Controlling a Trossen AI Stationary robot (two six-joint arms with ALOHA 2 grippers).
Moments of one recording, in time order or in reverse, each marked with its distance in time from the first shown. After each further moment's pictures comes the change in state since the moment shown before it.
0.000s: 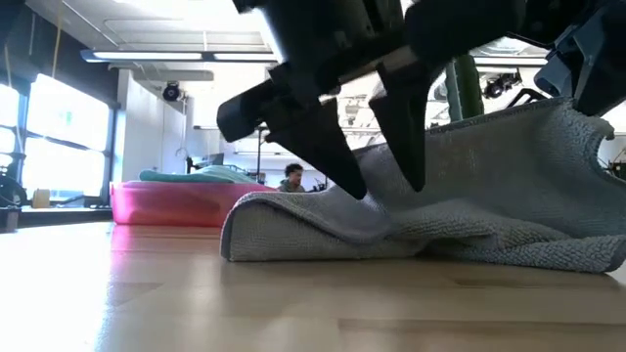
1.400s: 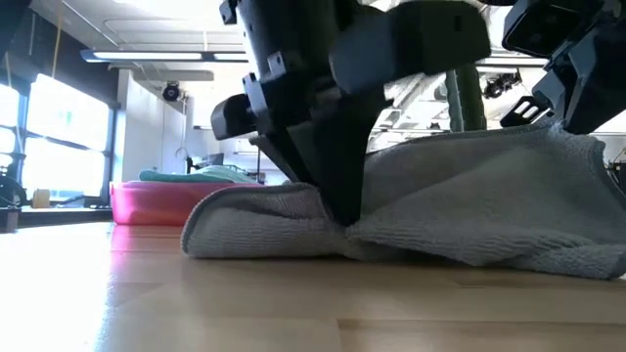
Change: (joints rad) left arm 0.023 0.001 0.007 -0.125 0.207 0.207; right arm -0.001 0.001 0.000 -0.056 0.058 -0.004
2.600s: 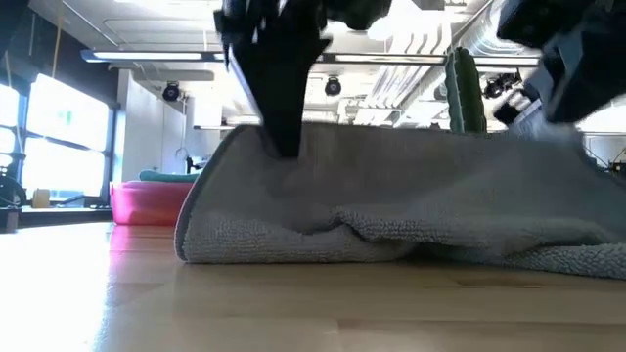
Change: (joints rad) left arm 0.014 -0.045 0.124 -0.323 0.071 0.356; right arm 0.000 -0.004 0.017 -0.008 0.047 -0.023
